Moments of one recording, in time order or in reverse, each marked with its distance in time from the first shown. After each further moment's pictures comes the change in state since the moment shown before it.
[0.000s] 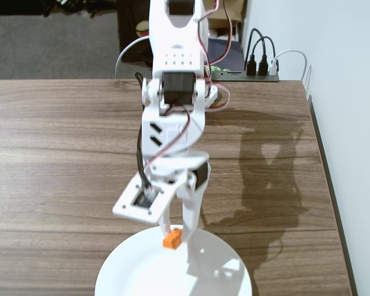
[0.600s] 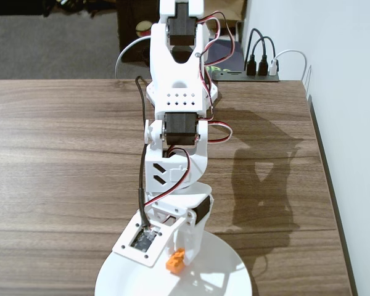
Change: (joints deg) arm -0.9 -15.5 -12.8 4.9 5.4
